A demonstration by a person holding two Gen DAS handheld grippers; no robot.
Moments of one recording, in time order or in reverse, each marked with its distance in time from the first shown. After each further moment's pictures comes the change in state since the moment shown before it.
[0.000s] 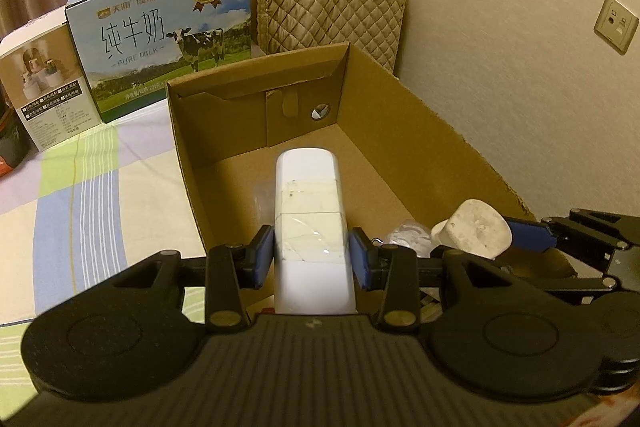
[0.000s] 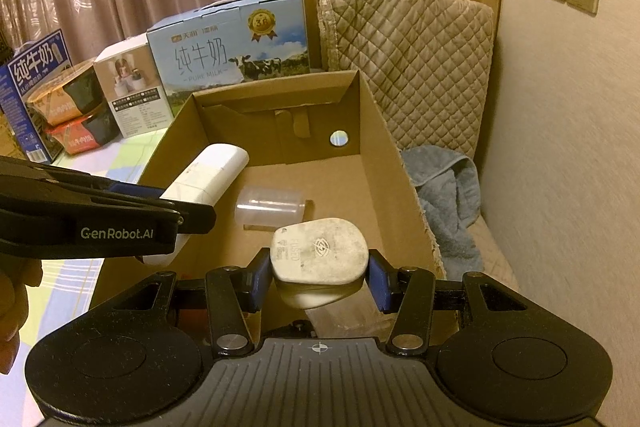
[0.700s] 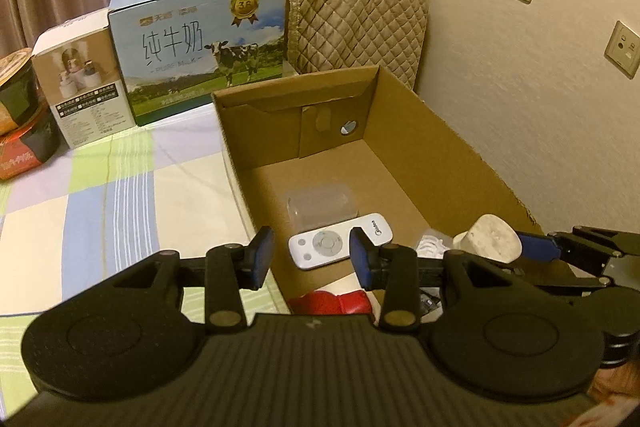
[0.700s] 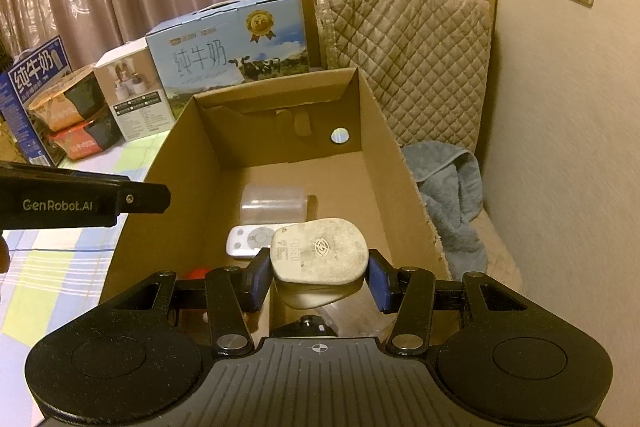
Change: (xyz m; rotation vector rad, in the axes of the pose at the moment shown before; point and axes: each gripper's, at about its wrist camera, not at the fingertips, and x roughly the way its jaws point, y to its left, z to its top) left arm -0.029 0.022 -0.005 -0.045 -0.046 0.041; right arm -0.005 0.001 -0.001 0.027 0.004 0.013
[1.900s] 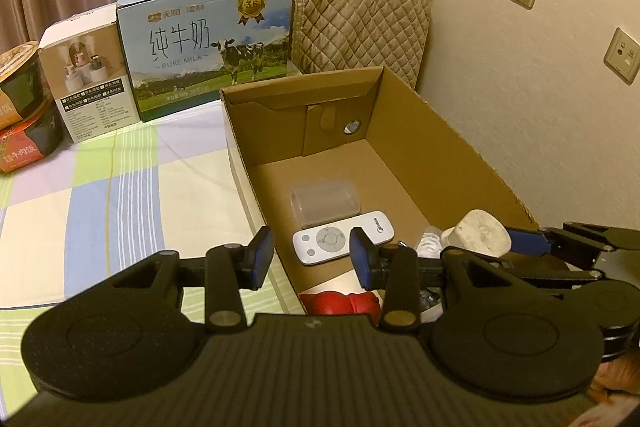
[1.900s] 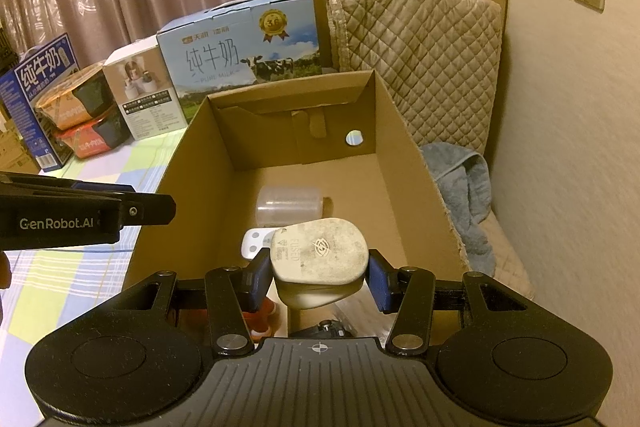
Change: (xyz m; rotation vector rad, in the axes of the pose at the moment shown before) left arm -0.006 0.003 -0.005 -0.016 -0.008 0.000; right arm 0.002 0.014 0.003 -0.011 0.002 0.011
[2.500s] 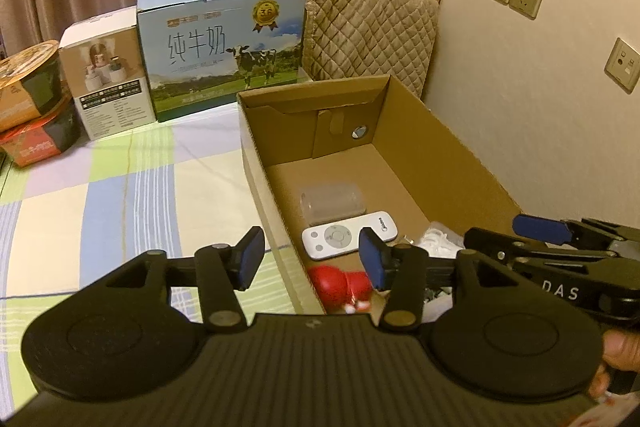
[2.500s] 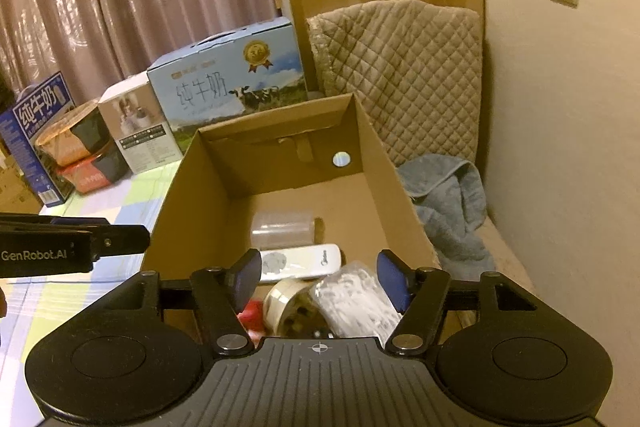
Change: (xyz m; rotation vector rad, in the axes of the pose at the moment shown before) left arm -0.025 0.005 -0.005 -0.027 -0.020 0.021; right arm -0.025 -0.015 0.002 0.075 -0.058 -0.004
